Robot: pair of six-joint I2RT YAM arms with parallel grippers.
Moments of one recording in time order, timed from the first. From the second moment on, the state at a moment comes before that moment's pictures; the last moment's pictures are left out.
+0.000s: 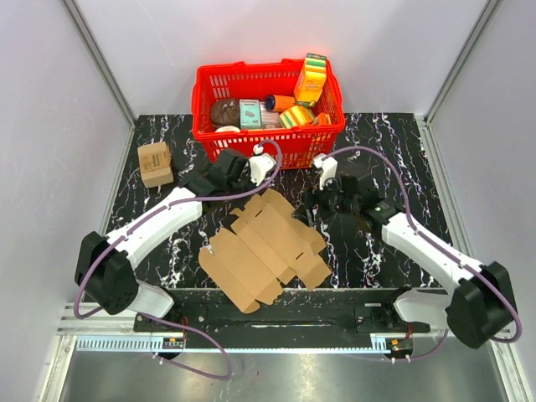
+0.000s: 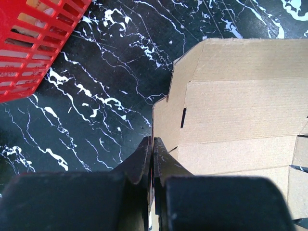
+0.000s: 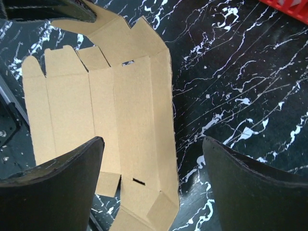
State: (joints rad) left arm -0.63 1.43 1.18 -0.56 0.04 0.21; right arm 0.54 1.18 0.85 -0.20 -0.38 0.12
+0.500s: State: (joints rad) left arm -0.62 1.41 1.13 -0.52 0.05 0.21; right arm 0.53 1.37 0.82 0.02 -0.50 0.06
